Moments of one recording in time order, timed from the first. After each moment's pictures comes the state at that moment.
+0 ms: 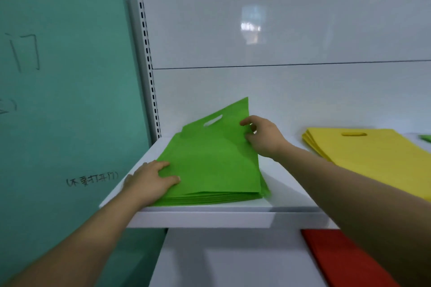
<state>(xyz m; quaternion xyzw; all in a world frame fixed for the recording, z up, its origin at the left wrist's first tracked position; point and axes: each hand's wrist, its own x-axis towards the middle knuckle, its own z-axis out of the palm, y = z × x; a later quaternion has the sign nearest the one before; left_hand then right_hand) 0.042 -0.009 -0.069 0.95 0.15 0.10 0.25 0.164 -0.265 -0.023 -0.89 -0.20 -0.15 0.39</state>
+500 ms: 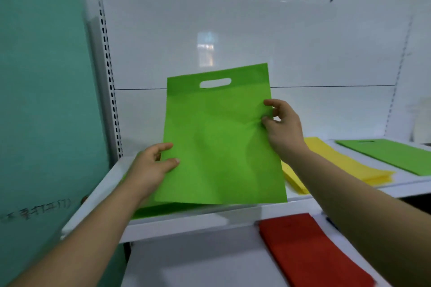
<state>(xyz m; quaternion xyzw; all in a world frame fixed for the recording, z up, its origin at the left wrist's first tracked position) 0.032 -0.078 -0.017 0.81 -0.03 0.19 0.56 0.075 -0.351 0.027 -0.72 -0.10 -0.36 0.58</state>
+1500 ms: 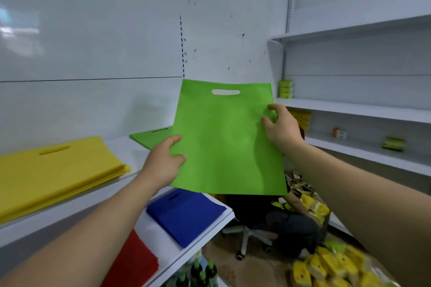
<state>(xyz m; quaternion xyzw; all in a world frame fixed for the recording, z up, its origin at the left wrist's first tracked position) -0.012 -0.673 -0.041 0.82 -0.30 0.07 0.48 -0.134 -0.917 -0.001 -0.81 0.26 -0.41 0.33</state>
